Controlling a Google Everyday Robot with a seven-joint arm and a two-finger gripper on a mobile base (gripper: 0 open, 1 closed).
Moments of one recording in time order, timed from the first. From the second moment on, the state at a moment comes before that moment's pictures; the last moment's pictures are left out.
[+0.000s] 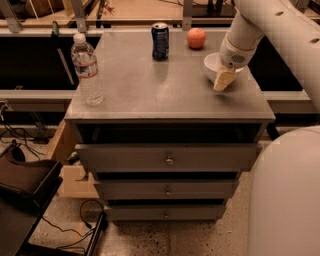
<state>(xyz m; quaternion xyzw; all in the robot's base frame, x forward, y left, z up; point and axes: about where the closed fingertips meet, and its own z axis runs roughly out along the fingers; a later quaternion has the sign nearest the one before) 0.703 -0.198 0.859 -0.64 0.75 -0.04 0.15</state>
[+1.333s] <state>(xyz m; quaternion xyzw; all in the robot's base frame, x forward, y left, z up) 0.700 -0.200 0.880 -0.64 0.75 -0.06 0.17</state>
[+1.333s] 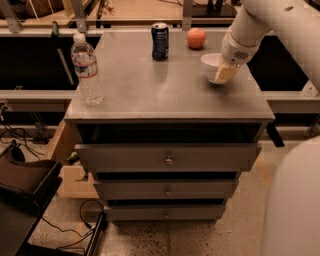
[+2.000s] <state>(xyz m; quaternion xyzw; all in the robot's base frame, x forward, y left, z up) 0.639 -0.176 0.985 -0.67 0.66 -0.16 0.29</state>
